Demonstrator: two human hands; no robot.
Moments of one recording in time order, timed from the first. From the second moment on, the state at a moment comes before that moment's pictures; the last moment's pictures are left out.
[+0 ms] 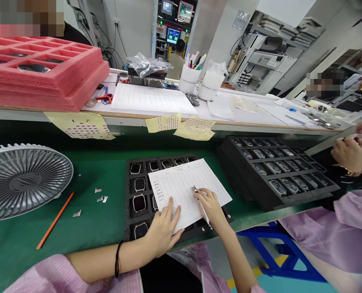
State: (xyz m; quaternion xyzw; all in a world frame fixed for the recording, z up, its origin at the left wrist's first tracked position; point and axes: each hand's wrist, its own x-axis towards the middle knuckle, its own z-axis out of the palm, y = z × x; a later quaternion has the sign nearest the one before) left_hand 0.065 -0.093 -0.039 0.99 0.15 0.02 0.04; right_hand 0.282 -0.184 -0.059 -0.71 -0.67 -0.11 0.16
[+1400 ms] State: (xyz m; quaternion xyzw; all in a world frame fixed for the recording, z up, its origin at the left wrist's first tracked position) left_hand 0.065 -0.093 -0.037 0.99 0.15 0.02 0.03; right_hand 0.281 -0.184 -0.058 -0.72 -0.67 -0.11 0.18
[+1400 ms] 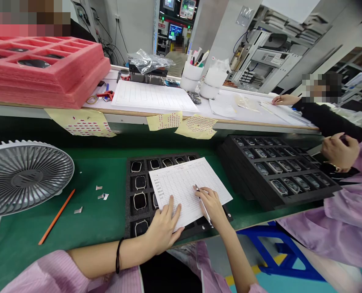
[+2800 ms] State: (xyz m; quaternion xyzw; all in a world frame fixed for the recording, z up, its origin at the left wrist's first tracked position) left_hand 0.066 -0.092 -0.036 0.99 0.15 0.02 0.03; right_hand 0.307 -0.192 -0.068 -0.74 -0.64 -0.14 0.15
